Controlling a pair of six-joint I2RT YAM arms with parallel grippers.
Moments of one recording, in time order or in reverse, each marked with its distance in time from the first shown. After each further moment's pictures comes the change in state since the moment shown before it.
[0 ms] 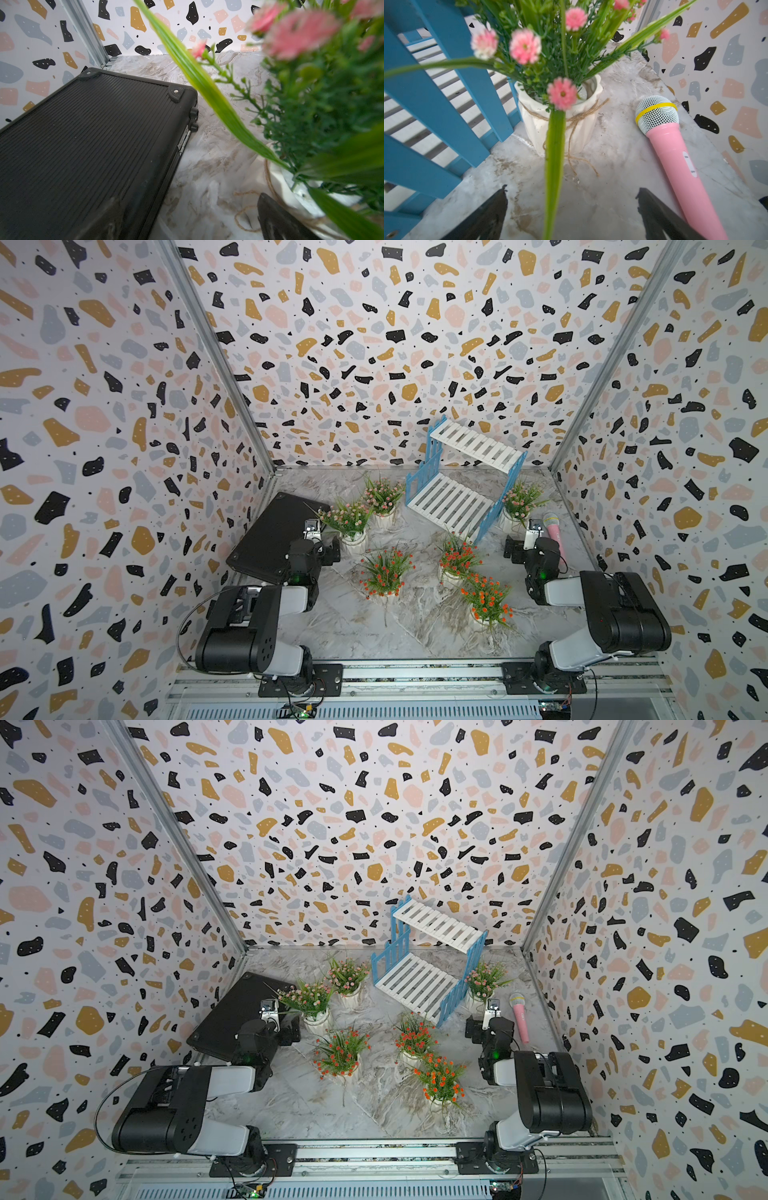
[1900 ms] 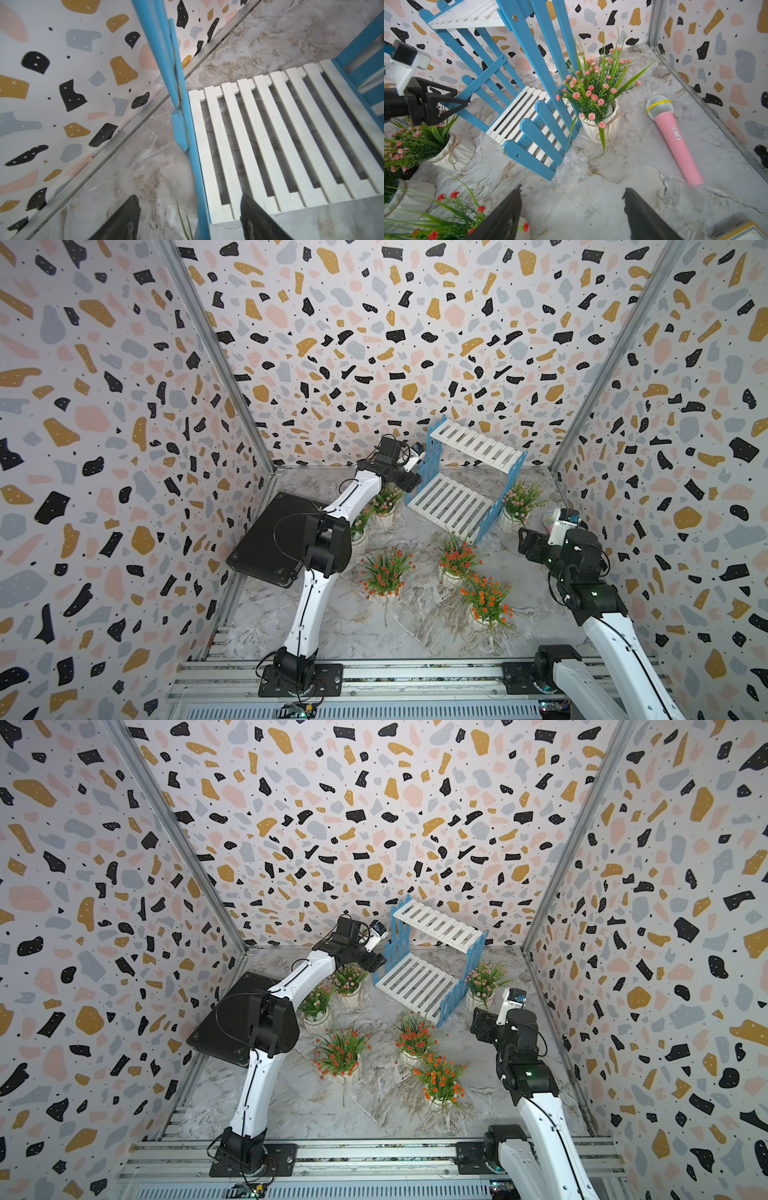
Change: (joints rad) left arm -0.391 0.980 1.964 -1.302 0.329 0.354; right arm 0.063 -0.790 0.312 -1.140 -0.129 0.351
